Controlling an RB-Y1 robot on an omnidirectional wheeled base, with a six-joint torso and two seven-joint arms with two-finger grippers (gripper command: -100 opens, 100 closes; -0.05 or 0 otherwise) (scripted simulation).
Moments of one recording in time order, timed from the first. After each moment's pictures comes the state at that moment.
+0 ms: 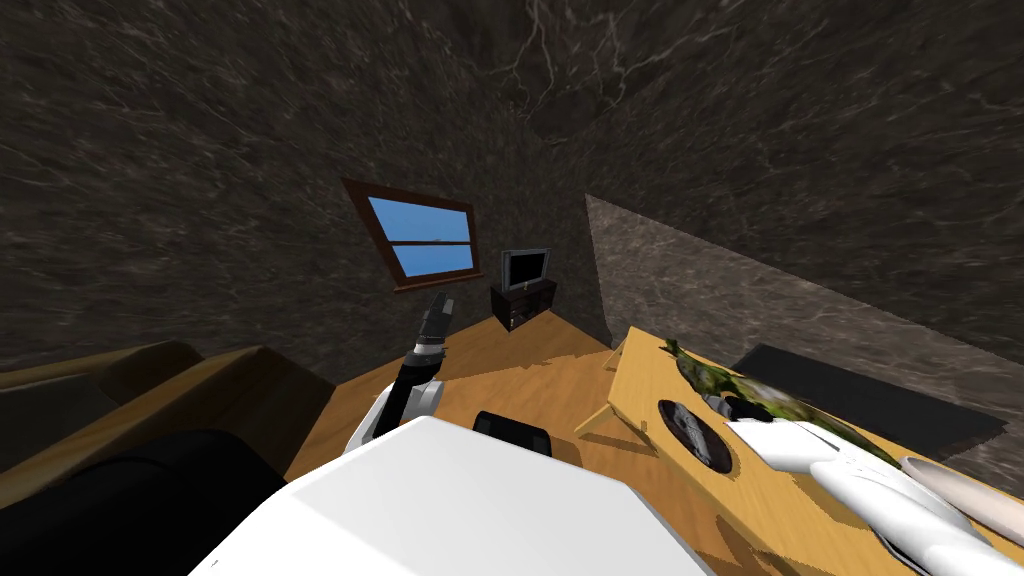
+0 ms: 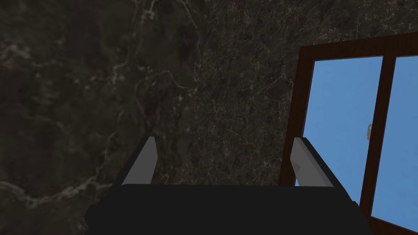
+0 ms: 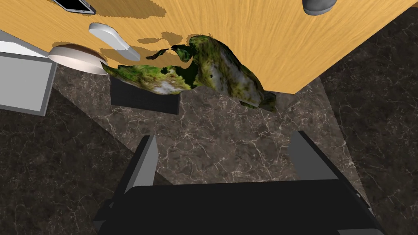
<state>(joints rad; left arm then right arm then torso) 0.52 -0.01 0.02 -2.33 -0.12 -0.46 -0.14 -0.31 -1.11 0.56 -0.60 -0.49 0.34 0.60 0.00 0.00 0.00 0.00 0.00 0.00</state>
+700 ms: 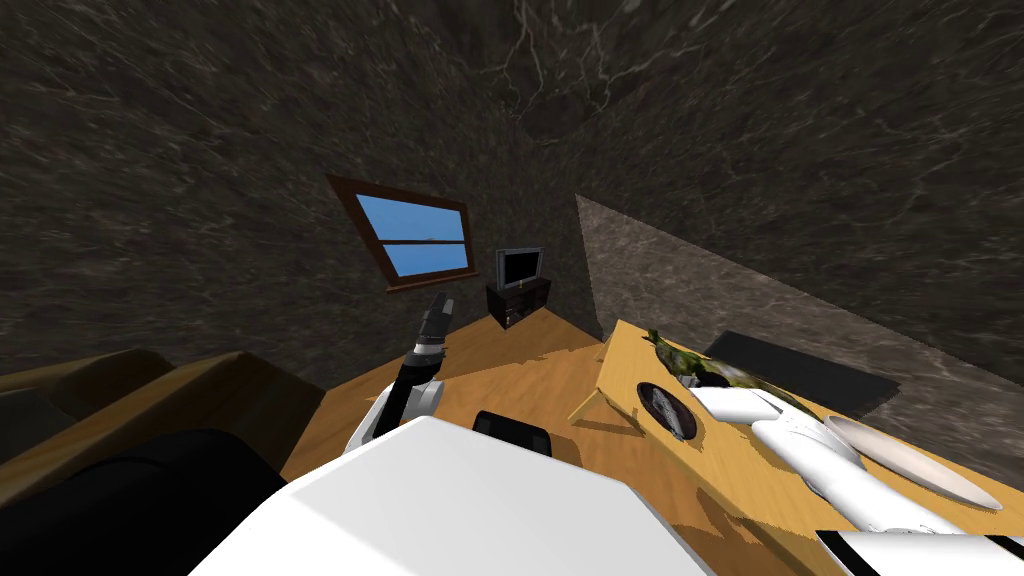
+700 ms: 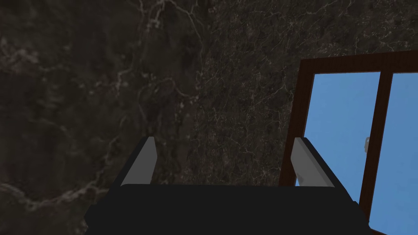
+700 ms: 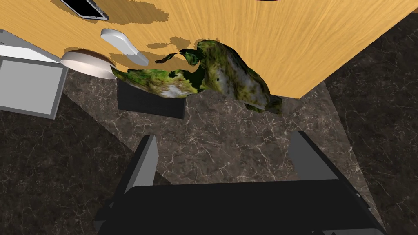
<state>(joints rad) 0.52 -0.01 0.02 -2.33 -0.12 -0.46 -0.14 -0.39 -1.03 0.39 -0.64 -0.41 0.50 0.74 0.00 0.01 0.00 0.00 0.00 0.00</state>
